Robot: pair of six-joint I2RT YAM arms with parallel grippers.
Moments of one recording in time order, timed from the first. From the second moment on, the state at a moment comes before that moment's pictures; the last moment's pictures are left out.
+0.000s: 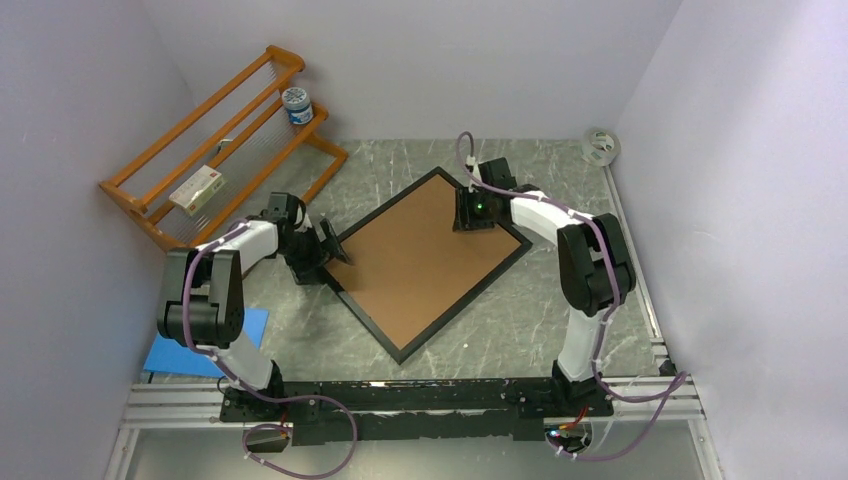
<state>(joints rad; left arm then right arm) -0.06 1.64 0.92 -0.49 0.41 -0.57 0.34 1.92 1.30 -0.31 -0.27 0.19</state>
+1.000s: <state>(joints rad) -0.06 2.03 1.55 -0.54 0.53 -0.25 0.23 1.42 0.80 -0.44 -0.09 0.84</state>
